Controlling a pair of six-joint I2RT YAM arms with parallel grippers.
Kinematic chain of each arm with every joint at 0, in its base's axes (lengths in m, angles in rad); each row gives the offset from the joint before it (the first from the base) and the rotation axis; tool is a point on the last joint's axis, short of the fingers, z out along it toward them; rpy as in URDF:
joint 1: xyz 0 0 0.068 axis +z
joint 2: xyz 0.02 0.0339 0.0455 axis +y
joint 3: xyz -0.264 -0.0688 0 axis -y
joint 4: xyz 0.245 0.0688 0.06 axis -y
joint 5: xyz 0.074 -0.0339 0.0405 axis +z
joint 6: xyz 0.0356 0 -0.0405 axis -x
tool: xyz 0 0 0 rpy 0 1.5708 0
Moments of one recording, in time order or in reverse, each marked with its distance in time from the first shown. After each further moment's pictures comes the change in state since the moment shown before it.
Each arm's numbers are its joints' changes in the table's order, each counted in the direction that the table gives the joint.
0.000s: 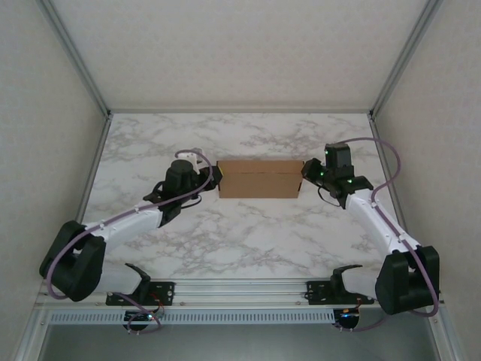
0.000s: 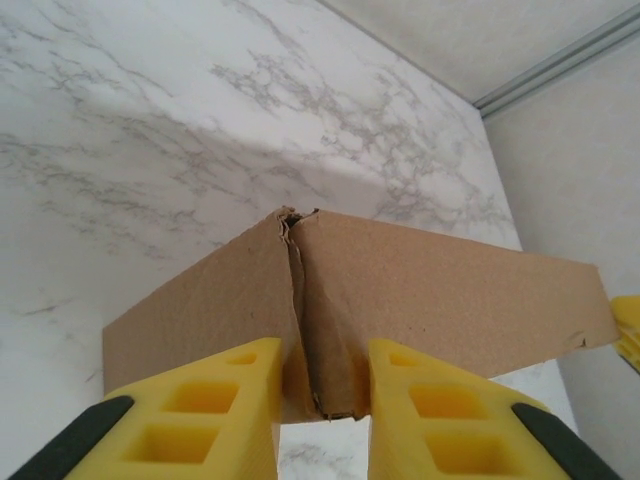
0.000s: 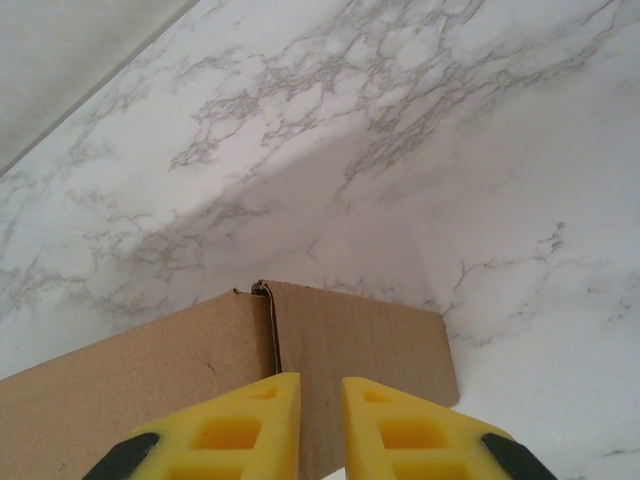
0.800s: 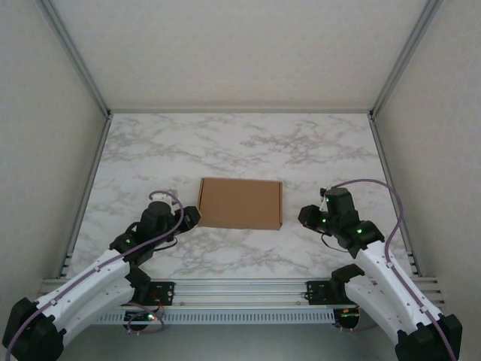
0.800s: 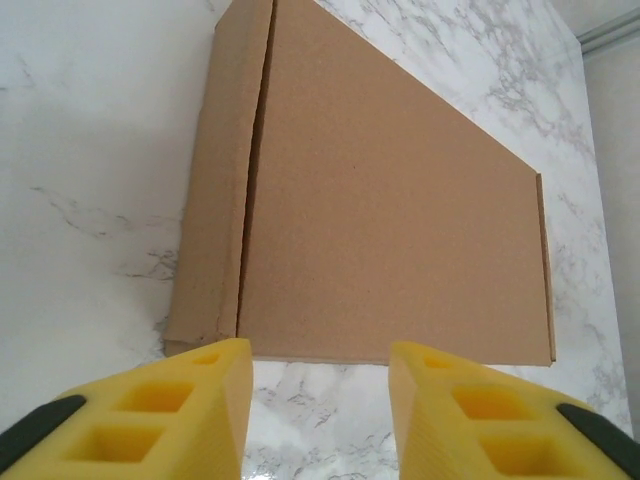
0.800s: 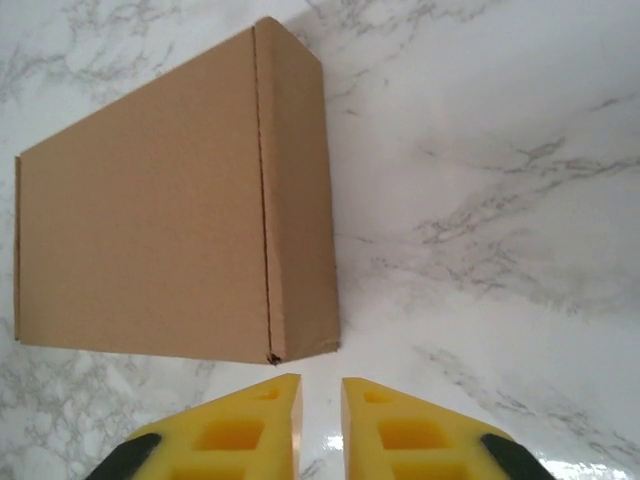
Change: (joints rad) left arm -0.044 -0.624 -0.358 -0.415 0.061 0.141; right arm 0.144 -0.486 -0.332 -0.252 0.083 -0.041
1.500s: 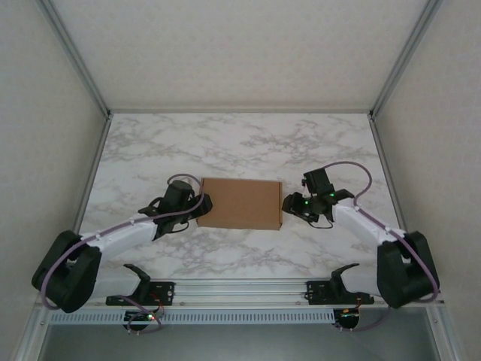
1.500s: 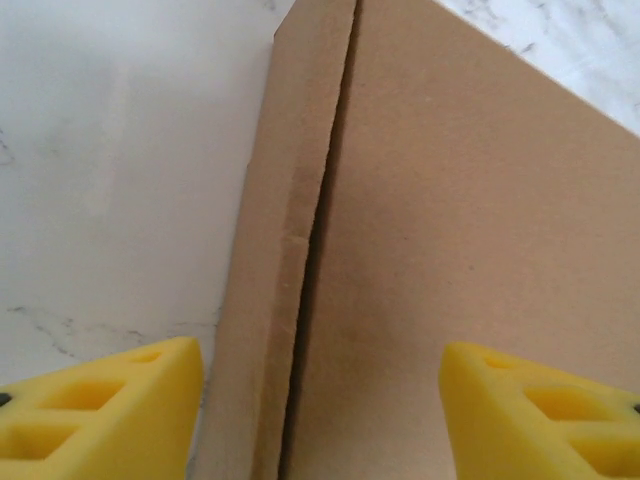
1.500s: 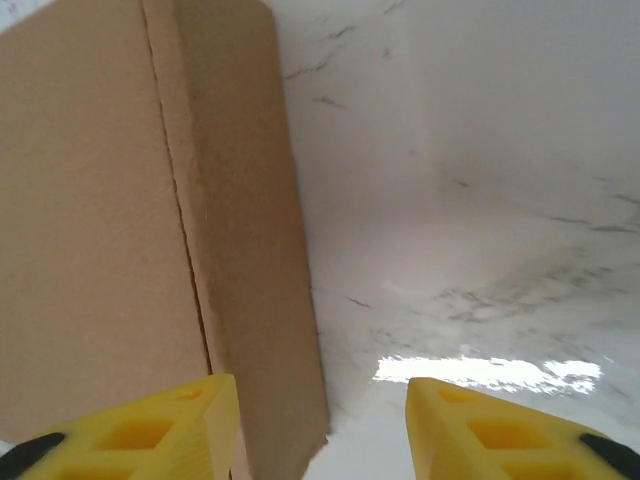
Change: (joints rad) left arm 0.048 0.566 0.192 0.145 0.024 -0.101; right arm 0.000 0.578 0.151 0.166 0.070 0.039
